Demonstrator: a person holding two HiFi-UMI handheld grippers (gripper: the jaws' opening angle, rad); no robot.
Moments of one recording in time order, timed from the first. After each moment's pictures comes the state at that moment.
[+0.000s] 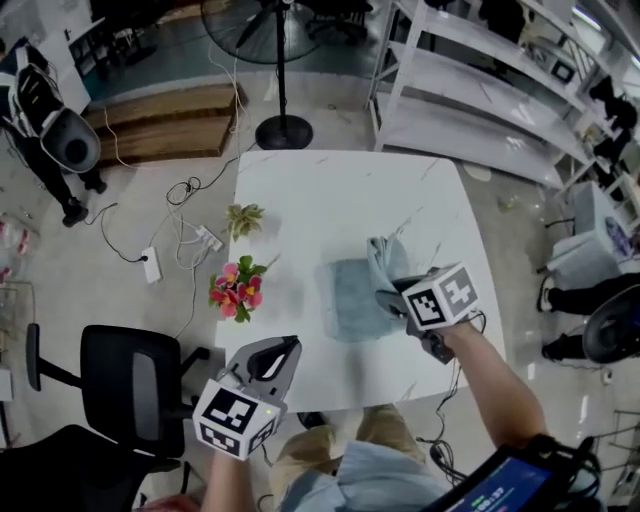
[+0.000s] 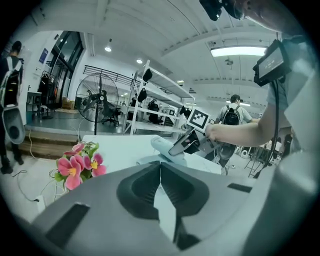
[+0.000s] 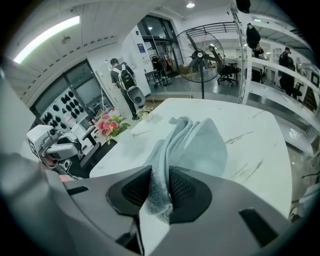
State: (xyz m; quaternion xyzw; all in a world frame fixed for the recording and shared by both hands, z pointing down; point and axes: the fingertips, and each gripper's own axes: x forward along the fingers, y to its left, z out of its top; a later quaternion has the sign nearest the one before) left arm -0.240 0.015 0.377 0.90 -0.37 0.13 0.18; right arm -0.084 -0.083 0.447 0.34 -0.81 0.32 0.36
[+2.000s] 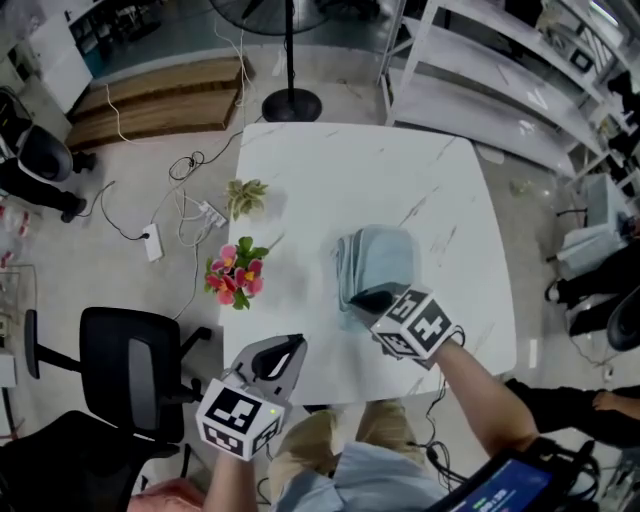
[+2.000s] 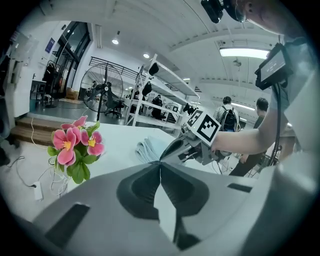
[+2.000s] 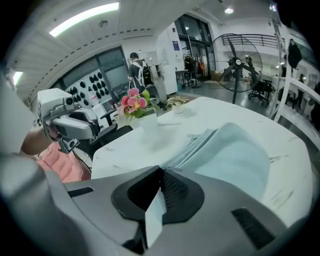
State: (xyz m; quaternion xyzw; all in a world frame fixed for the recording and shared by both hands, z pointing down) left arm -0.237 0.018 0.410 0.89 -0.37 0.14 0.23; right arm -0.160 -0.048 0.487 0.22 -0.87 0.21 0.38
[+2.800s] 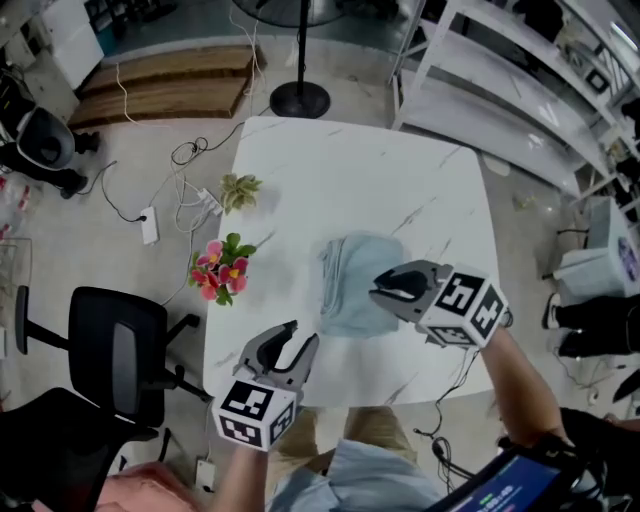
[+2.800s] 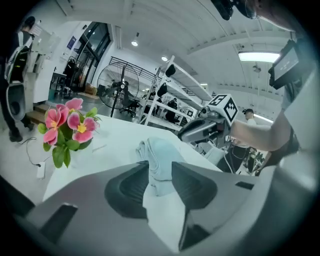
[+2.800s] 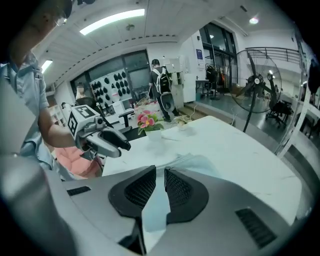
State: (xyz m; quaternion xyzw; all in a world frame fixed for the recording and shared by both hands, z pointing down) left arm -0.204 -0.004 0.427 0.84 -0.45 0.11 0.28; right arm -0.113 -0.073 0.411 0.12 -0.91 0.13 0.37
